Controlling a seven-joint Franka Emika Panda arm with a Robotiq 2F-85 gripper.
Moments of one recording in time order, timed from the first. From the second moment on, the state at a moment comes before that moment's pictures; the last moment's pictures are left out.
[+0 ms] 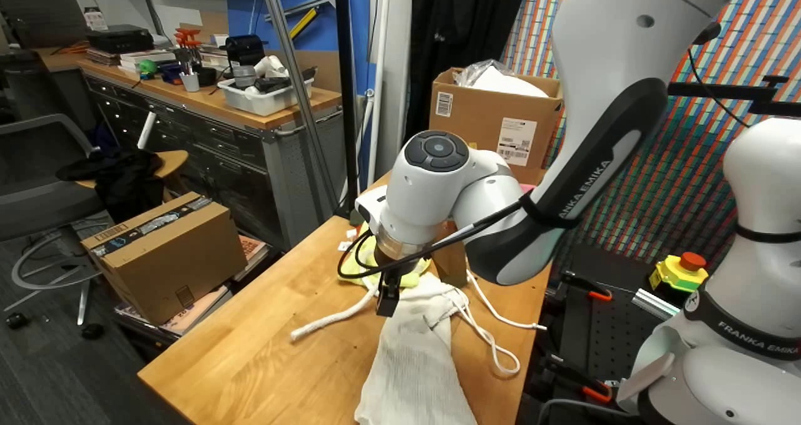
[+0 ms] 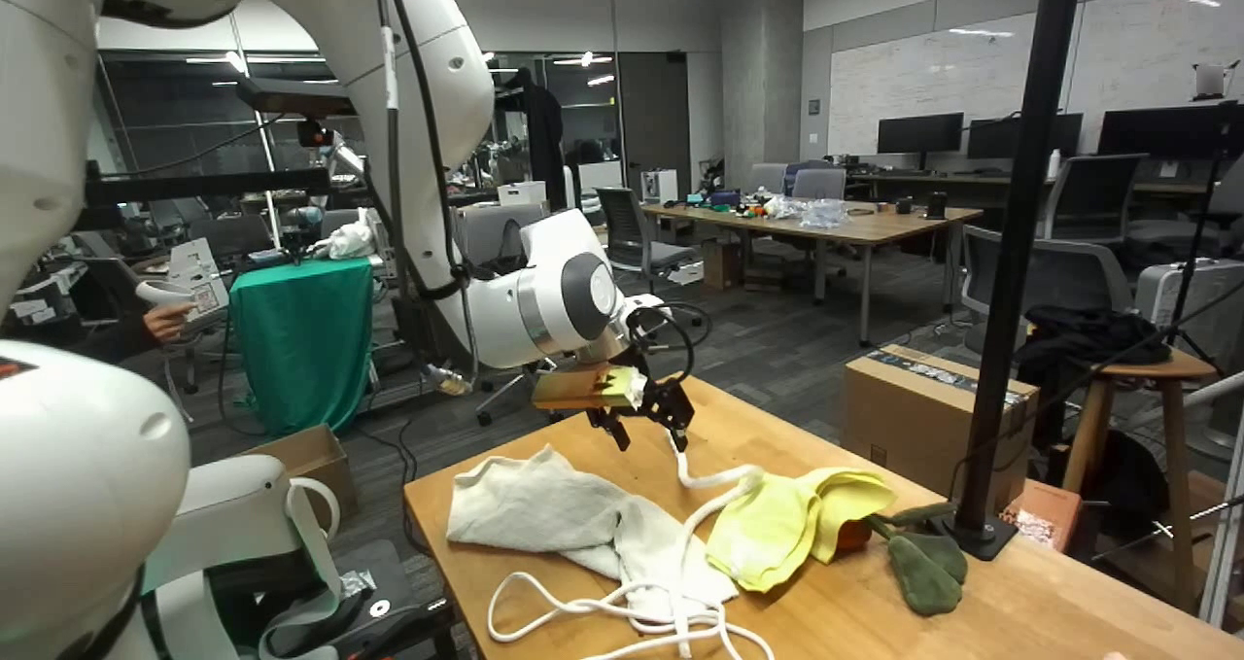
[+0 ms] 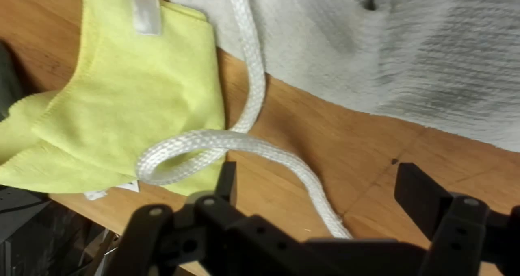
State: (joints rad) arm 0.80 0.39 -0.45 -2.39 -0.43 2.97 0.31
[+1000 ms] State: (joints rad) arm 0.41 0.54 -0.29 -2.20 -0.33 2.81 0.30
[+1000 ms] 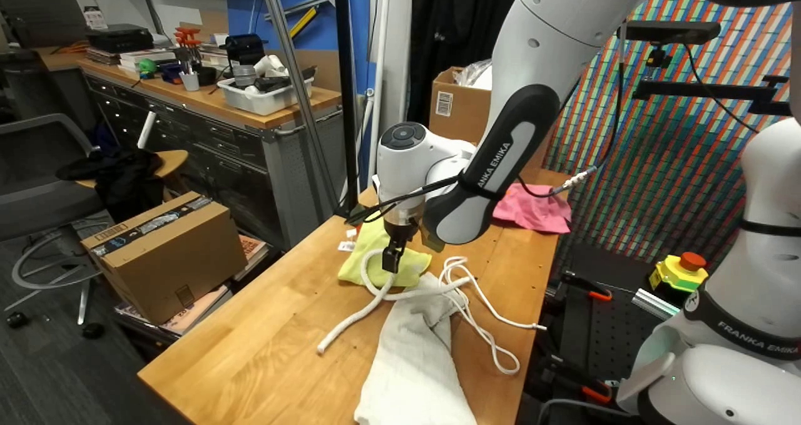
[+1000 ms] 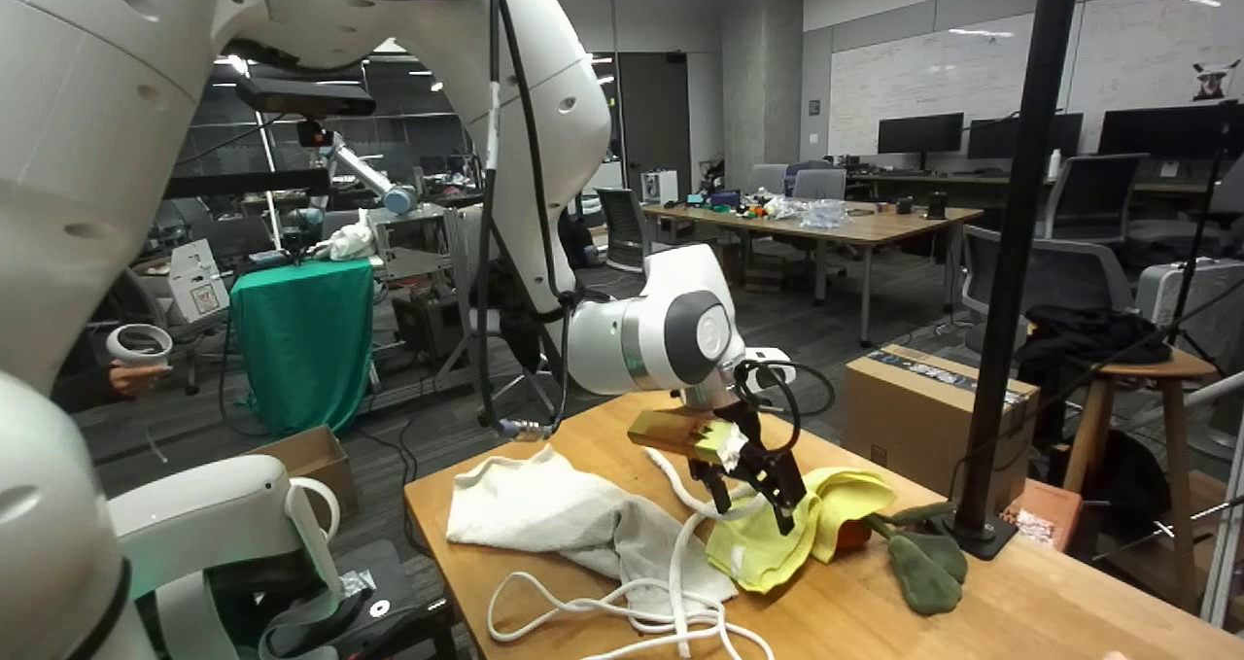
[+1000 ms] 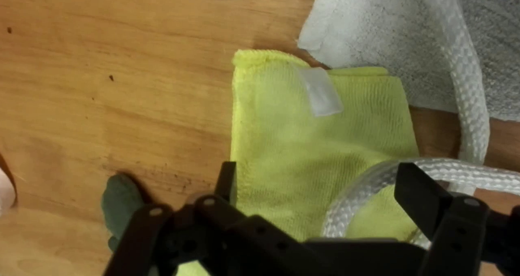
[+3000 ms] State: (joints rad) arm 0.01 0.60 0.05 -2.08 -0.07 2.47 -0.10
